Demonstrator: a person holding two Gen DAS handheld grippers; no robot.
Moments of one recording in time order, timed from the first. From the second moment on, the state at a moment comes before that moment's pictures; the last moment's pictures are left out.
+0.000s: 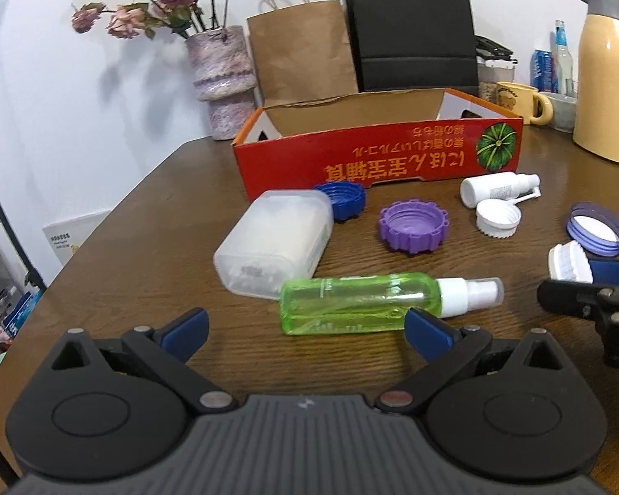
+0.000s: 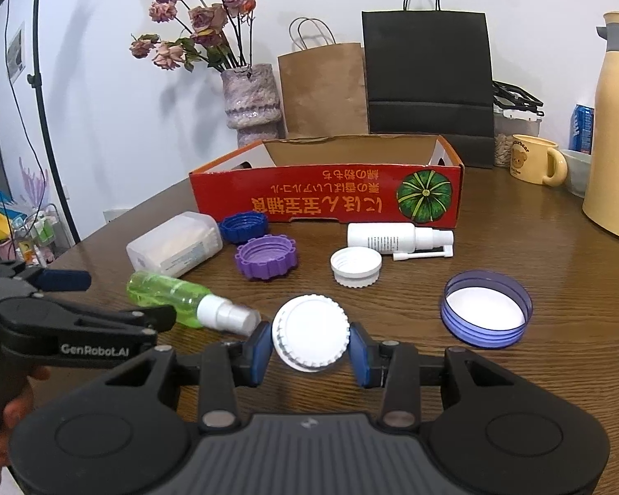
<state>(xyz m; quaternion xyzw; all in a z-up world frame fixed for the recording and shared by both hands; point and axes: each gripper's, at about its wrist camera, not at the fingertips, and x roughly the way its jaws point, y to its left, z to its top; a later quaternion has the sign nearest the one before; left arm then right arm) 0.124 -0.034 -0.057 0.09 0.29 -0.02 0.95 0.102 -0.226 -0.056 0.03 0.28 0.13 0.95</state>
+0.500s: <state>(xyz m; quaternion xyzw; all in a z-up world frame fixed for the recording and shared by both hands) 0.124 -0.054 -0.055 0.10 0.29 -0.07 0.95 0.111 -0.226 -0.058 0.02 0.29 0.13 0.95</state>
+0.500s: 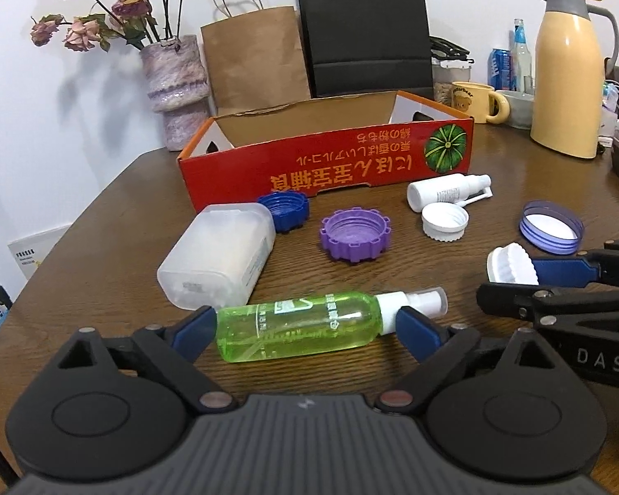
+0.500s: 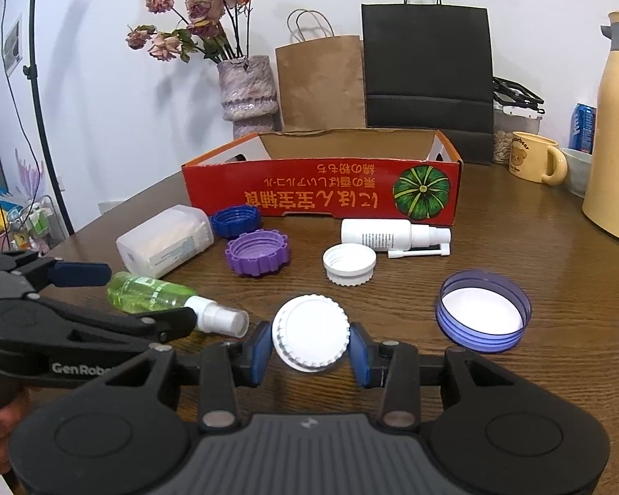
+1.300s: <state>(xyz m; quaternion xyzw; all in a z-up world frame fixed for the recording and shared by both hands) 0.118 0.006 -0.041 0.06 0.28 -0.01 0.96 0.121 -0.196 -0.057 -0.01 0.30 0.15 0.94</state>
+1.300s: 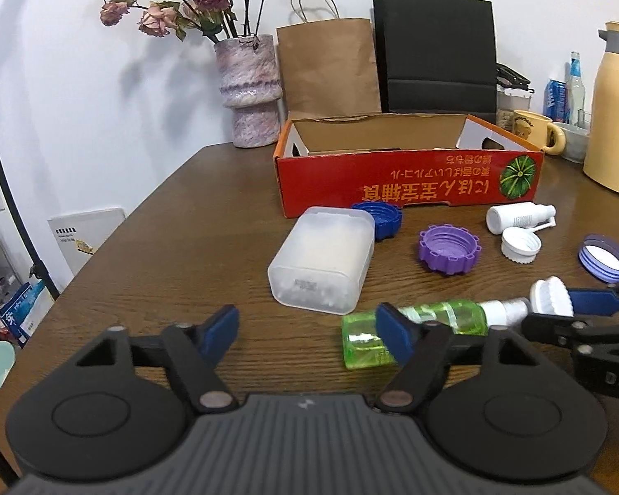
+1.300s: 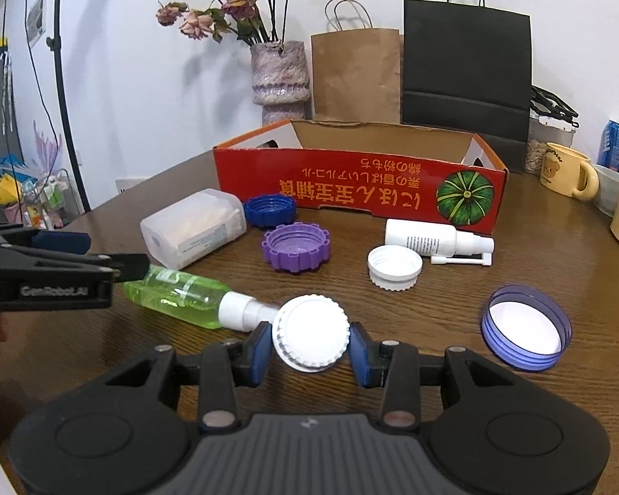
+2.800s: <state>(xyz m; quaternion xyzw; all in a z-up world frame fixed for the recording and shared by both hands) 0.116 -0.016 -0.031 0.08 0.27 -0.04 0.96 0.147 -0.216 -0.046 -0.02 0.29 0.13 0.95</state>
